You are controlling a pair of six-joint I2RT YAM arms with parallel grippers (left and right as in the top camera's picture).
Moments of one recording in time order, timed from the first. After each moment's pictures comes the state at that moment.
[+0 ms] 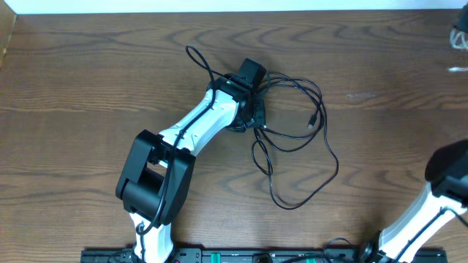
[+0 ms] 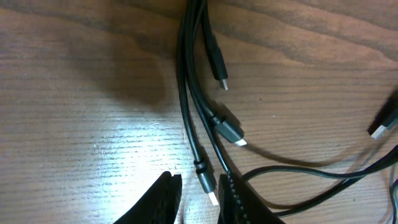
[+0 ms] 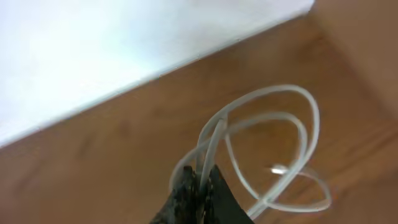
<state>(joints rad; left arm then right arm) -0.53 1.98 1.43 -0.75 0.15 -0.59 -0.42 2.15 2.35 -0.93 -0.08 0.08</state>
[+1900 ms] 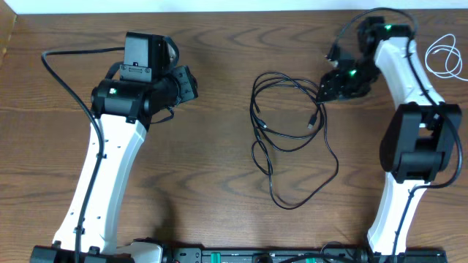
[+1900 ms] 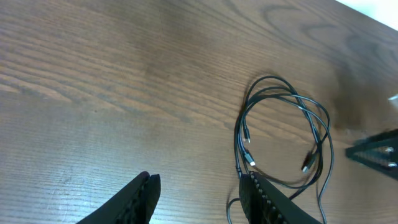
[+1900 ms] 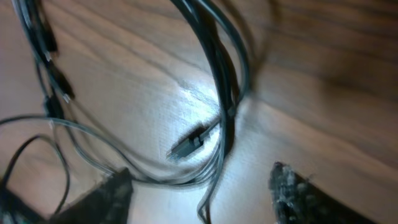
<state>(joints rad) -0.16 1.47 1.45 -0.93 0.15 -0.44 0.02 2.24 1.87 -1.25 -0.38 -0.27</state>
